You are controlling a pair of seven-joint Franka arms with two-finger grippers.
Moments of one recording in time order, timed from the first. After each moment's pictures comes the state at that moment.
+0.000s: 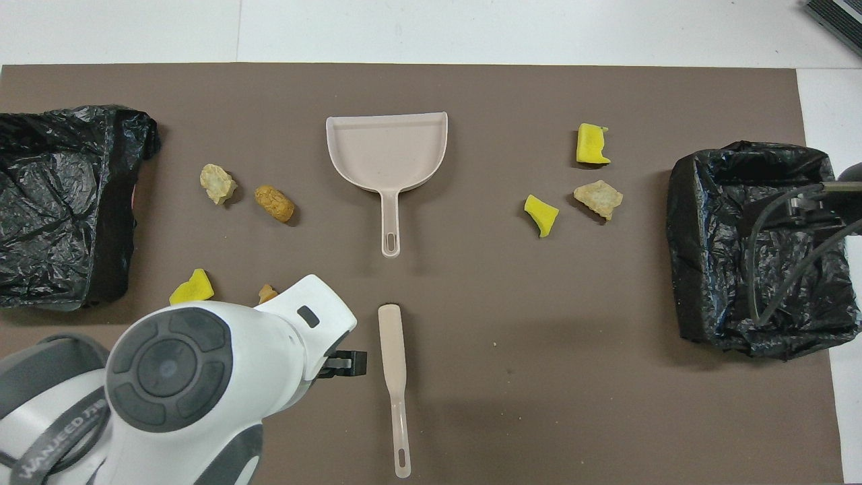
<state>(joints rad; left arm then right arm) -0.58 -0.24 -0.09 -2.13 -0.09 1.84 -0.55 0.02 0.02 -0.05 -1.56 0.01 1.53 0.03</state>
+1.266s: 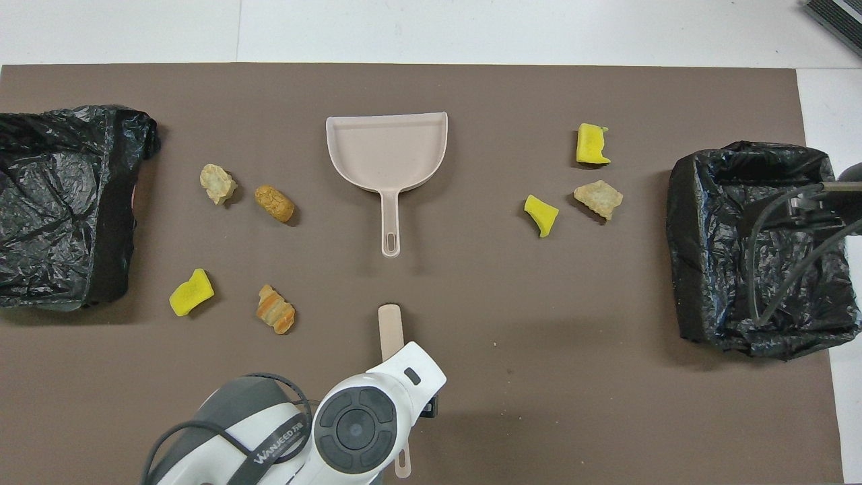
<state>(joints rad) -0.83 -0.09 -0.09 -2.41 -0.10 2.21 -0.68 0.02 0.02 -0.05 -1.56 0.01 1.52 0.03</state>
